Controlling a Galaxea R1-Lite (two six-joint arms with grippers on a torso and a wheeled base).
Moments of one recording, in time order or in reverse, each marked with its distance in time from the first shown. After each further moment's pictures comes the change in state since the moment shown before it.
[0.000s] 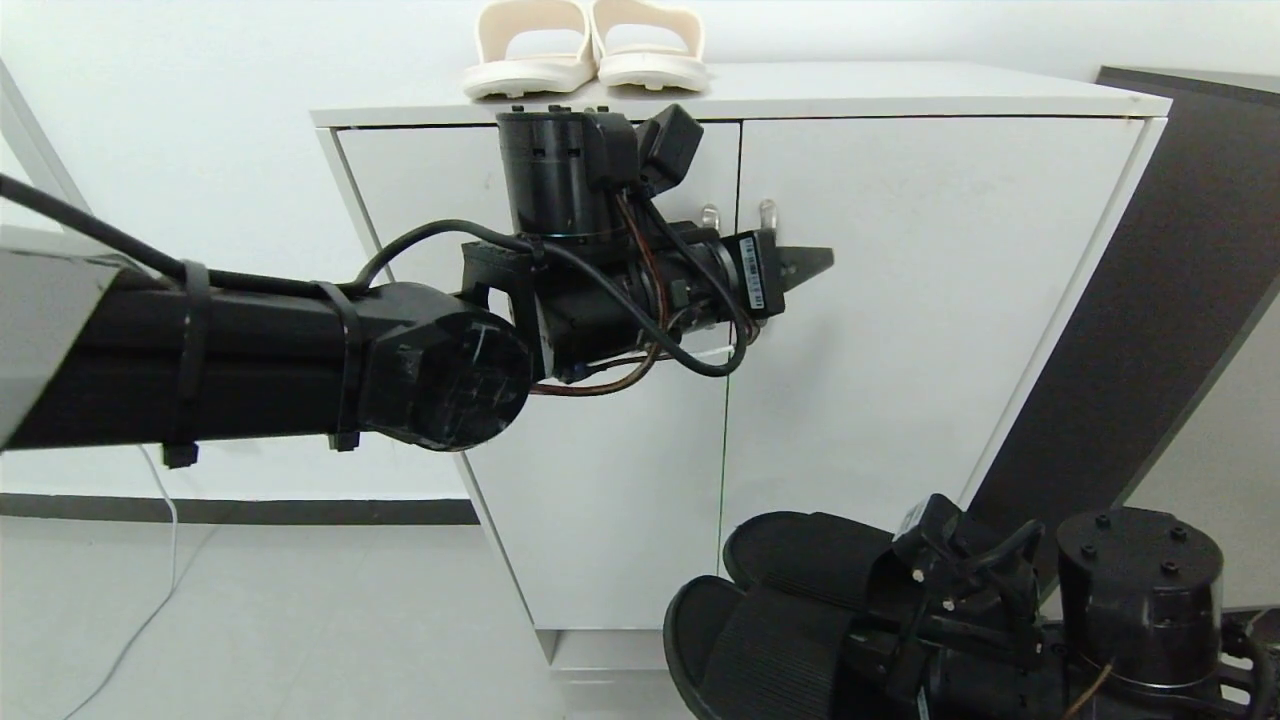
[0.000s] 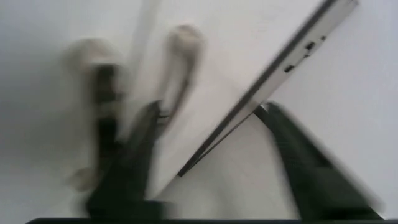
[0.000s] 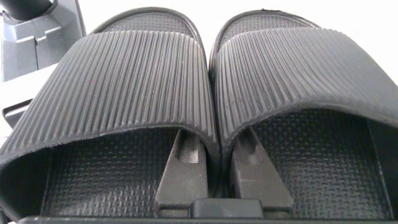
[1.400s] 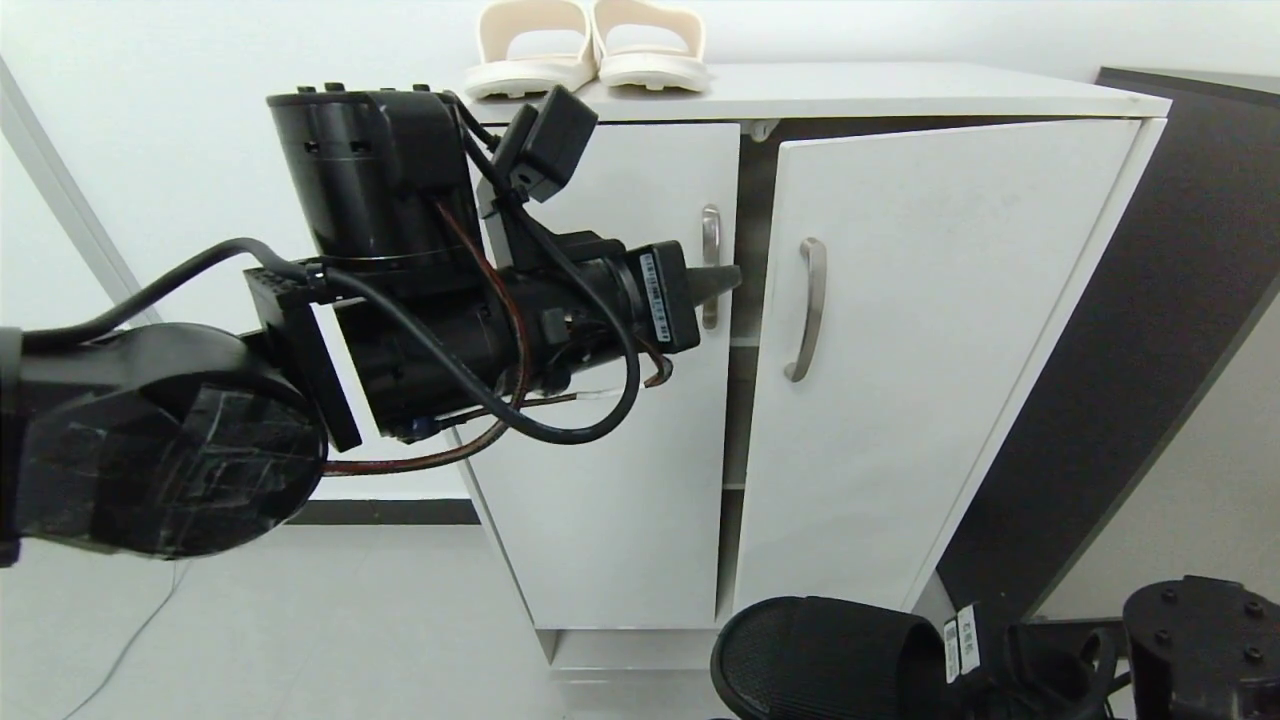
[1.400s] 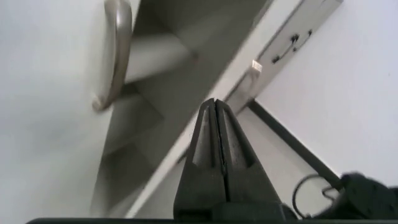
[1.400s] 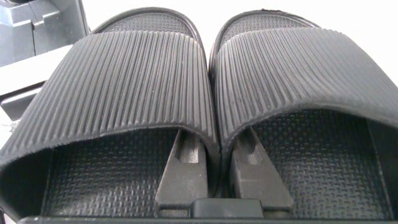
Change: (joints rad) left arm 0.011 -0.258 0.333 -0.092 -0.016 0.001; right arm 0.043 -0.081 0.153 0.002 0.197 -0.129
